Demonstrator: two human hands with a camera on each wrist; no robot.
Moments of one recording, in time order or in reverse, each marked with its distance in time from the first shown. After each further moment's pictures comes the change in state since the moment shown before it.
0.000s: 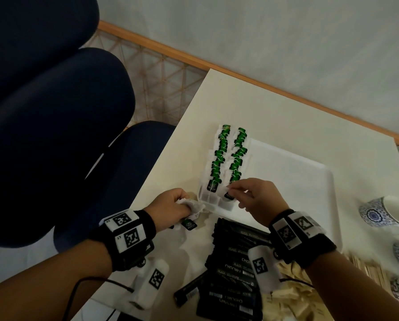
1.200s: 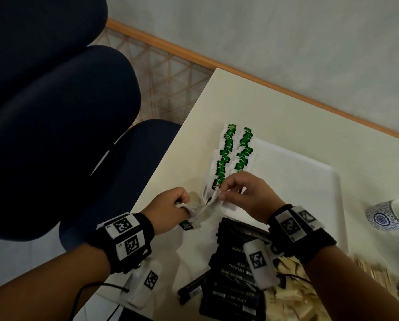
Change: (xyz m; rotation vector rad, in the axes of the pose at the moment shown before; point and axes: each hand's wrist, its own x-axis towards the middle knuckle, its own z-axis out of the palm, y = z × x) left_hand 0.004 -0.022 -0.006 0.114 0.074 0.189; right_hand 0.009 -0.014 0.009 0.237 -0.121 -0.133
